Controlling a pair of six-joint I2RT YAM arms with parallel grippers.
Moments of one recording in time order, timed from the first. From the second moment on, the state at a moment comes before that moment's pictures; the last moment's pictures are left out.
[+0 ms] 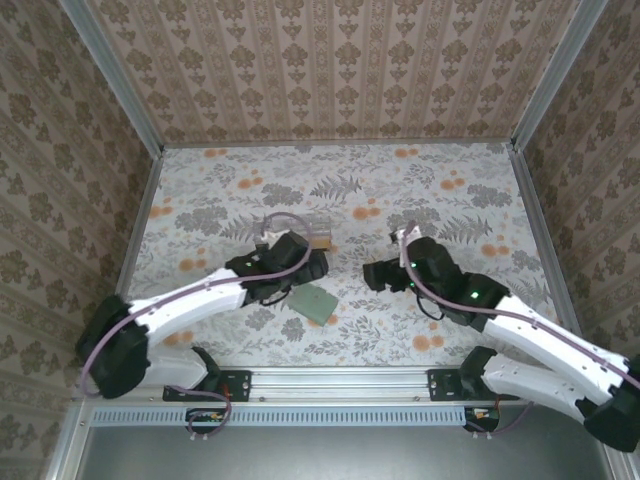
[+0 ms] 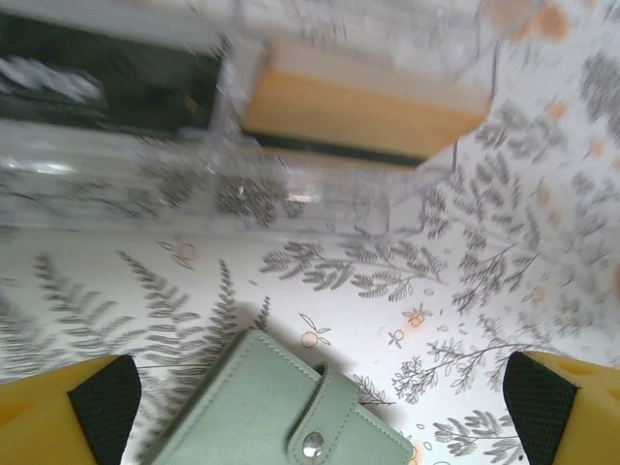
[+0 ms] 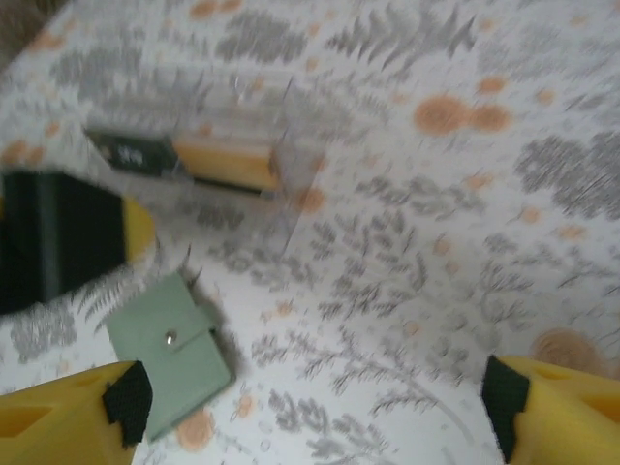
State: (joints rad) left arm -0.88 1.26 0.81 -0.46 -0.23 -0.98; right arm 0.79 0.93 0.74 -0.48 0.20 0.39
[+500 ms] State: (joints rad) left arm -0.63 0.64 0.62 -0.74 -0.35 -0.95; right arm 1.10 1.51 1.00 -0.48 0.22 0.19
